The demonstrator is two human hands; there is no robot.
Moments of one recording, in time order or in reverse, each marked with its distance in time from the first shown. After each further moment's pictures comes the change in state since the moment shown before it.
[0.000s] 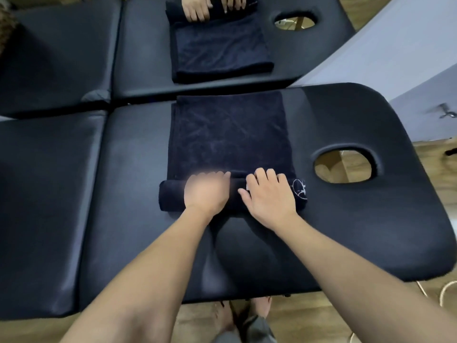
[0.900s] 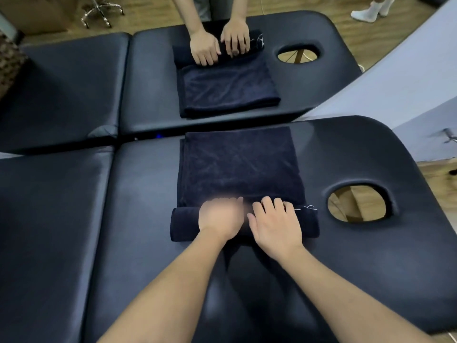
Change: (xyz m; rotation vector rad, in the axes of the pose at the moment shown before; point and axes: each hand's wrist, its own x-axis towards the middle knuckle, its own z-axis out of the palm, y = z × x) left_hand 0.053 -0.006 -0.014 -0.080 -0.099 0.020; right_hand 0.044 -0.008 0.000 -0.020 -0.053 0.087
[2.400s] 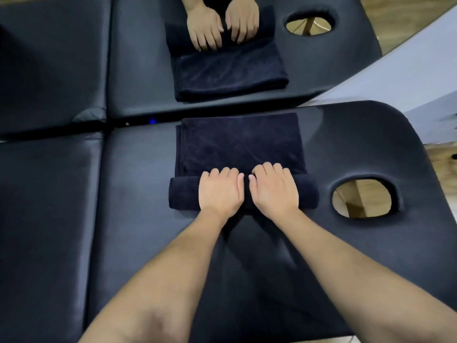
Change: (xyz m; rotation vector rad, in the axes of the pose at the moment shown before) left_hand 0.048 -0.010 -0.003 0.037 0.144 -0.008; right_hand 0.084 0.010 -0.004 0.059 -0.040 0.037
